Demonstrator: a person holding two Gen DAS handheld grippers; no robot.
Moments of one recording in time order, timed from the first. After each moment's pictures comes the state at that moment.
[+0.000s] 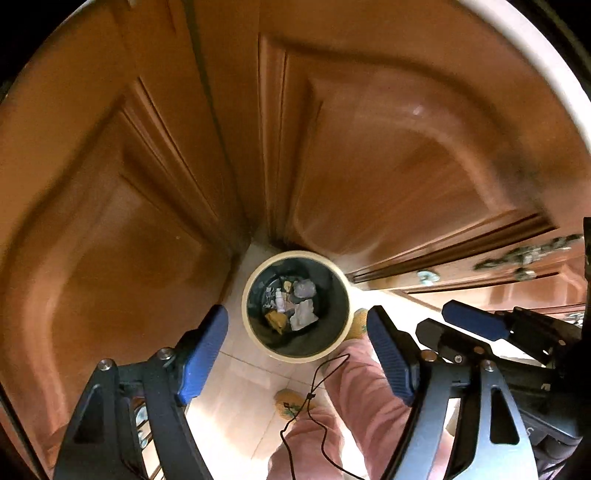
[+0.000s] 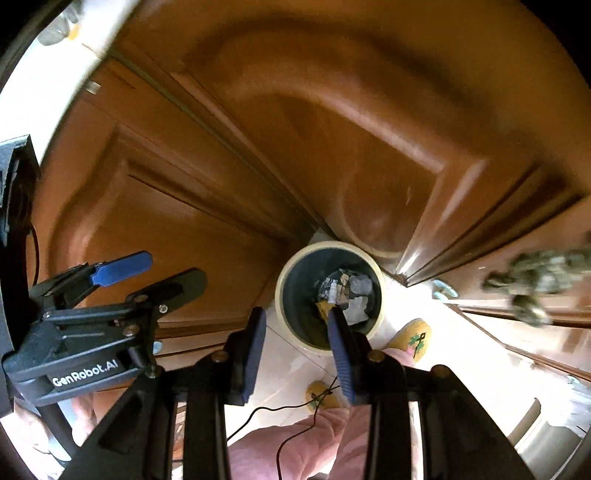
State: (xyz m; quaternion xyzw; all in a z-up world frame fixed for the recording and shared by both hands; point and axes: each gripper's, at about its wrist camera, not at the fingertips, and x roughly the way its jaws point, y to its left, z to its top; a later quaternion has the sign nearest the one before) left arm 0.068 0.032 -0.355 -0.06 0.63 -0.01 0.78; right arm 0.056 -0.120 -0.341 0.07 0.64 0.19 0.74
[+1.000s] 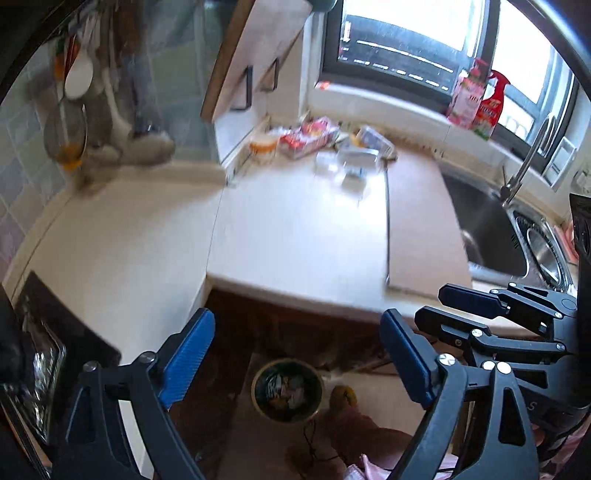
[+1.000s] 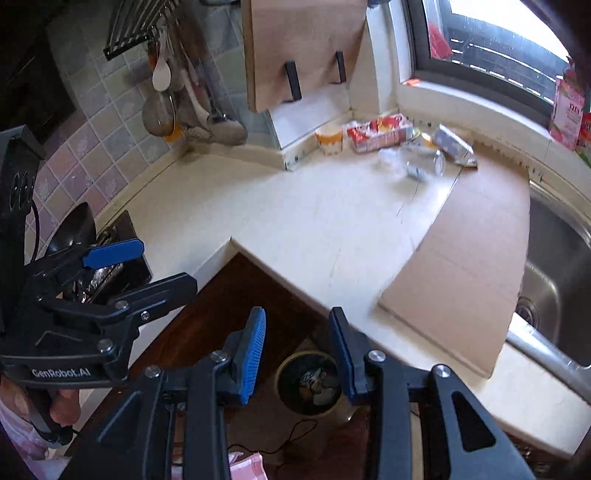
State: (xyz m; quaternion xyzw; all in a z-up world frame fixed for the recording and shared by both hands) left arm 0.058 -0.017 -0.040 0.00 0.45 -0.06 0.89; right arm 0.046 -0.150 -0.041 0.01 0.47 0.20 0.86
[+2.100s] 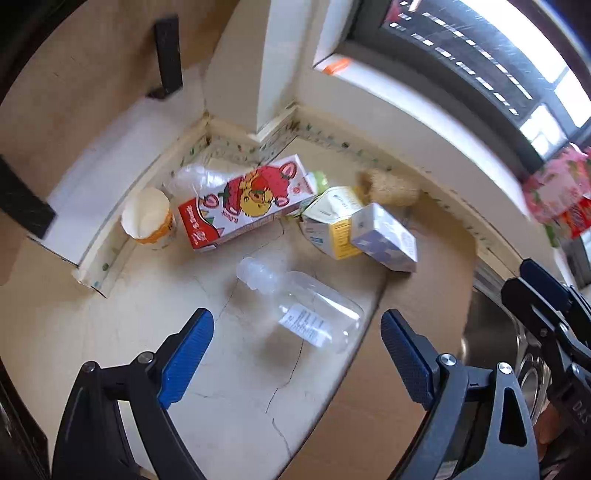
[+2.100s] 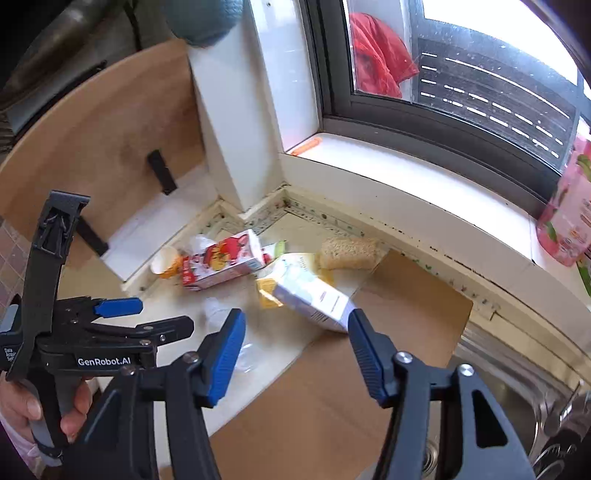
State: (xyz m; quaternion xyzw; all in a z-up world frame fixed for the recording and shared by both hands) left arm 0.426 -0.145 -0.084 -0.12 0.57 0.02 0.81; right arm 0.376 -0.326 0.002 -0.02 0.46 0.17 0.87
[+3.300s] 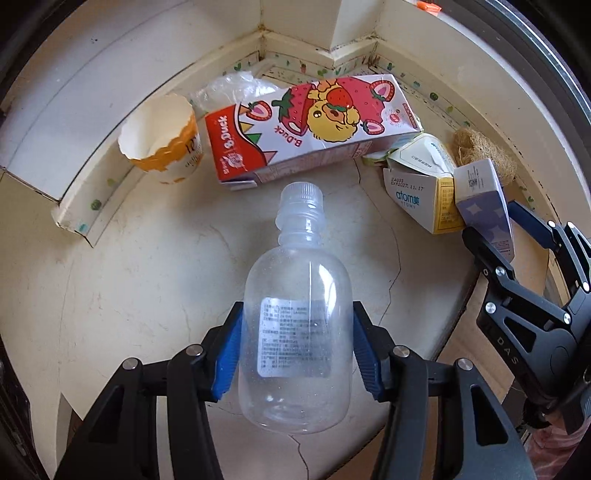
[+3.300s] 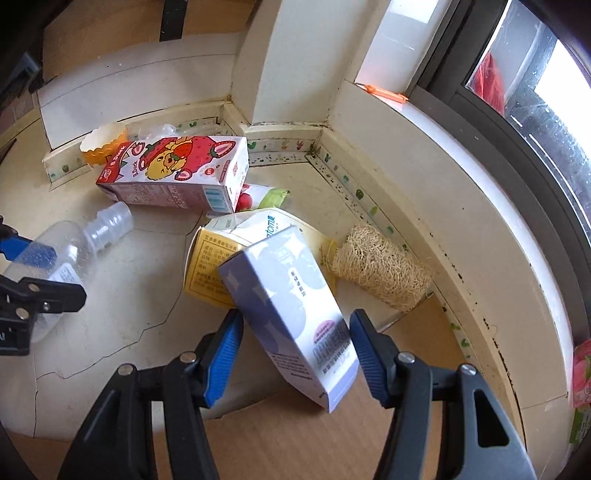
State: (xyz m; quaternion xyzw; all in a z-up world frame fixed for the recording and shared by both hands) left arm 0.413 -0.142 -0.184 -0.14 0.62 0.11 0.77; right arm 0.440 -0.266 -0.133 -0.27 0.43 0.21 0.83
